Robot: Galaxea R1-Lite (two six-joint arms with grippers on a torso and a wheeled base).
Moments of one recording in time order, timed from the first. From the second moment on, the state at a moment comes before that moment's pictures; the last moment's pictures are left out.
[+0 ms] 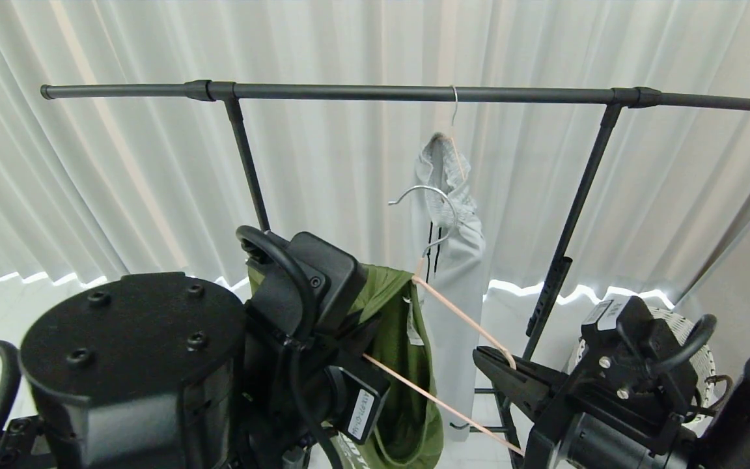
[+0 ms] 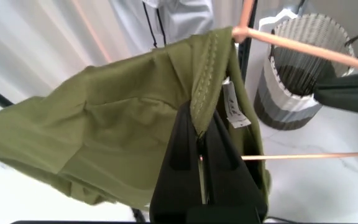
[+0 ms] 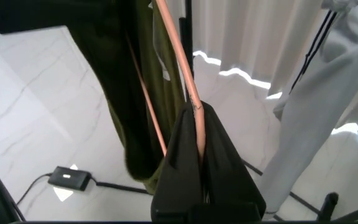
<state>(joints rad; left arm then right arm) -1.03 1.49 -0.69 -0.52 0.50 0.10 1.09 1.57 -0.35 -1.16 -0.24 0.09</state>
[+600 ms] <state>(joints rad) -1.06 1.52 -0.68 -0.55 0.50 0.13 1.09 1.56 -0.33 -1.19 -0.24 0.08</state>
